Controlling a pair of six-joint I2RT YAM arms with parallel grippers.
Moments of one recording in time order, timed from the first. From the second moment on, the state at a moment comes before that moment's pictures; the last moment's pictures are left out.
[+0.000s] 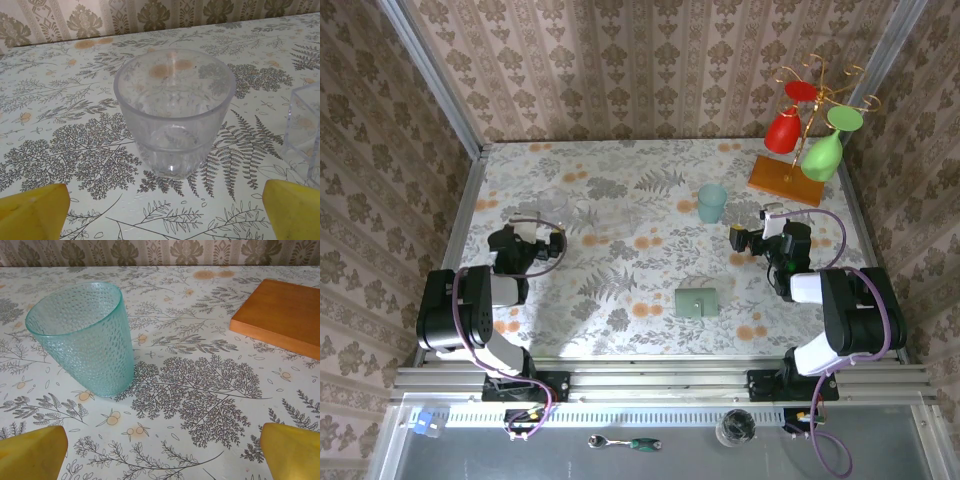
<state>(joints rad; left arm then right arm) 0.04 1.56 0.37 0.86 0.29 0.13 -0.03 1.52 0.39 0.77 -0.25 0.00</state>
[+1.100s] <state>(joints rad) 0.04 1.56 0.37 0.87 0.22 0.12 -0.03 1.52 0.39 0.78 -0.24 0.00</state>
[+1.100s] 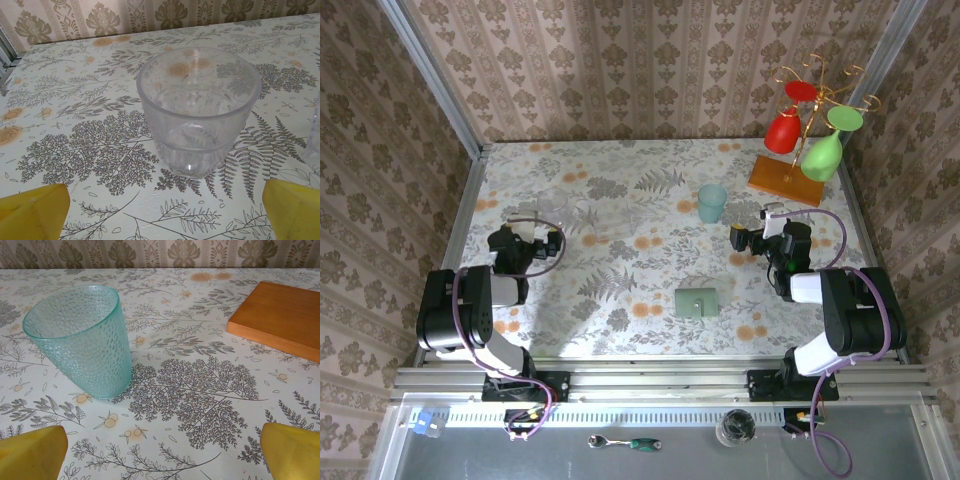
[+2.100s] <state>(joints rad) -0.10 1.22 0.60 0.21 -0.08 -0.01 0.09 1.26 0.66 0.16 -0.04 0.13</state>
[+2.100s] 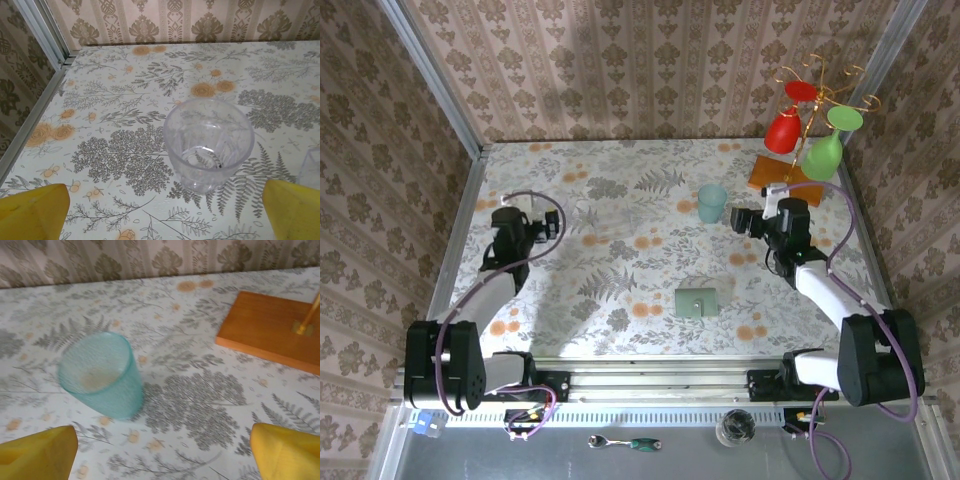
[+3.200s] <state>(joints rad) 0.19 1.25 1.04 -0.52 0.34 -0.16 0.56 1.90 1.44 -0.30 -0.10 0.41</state>
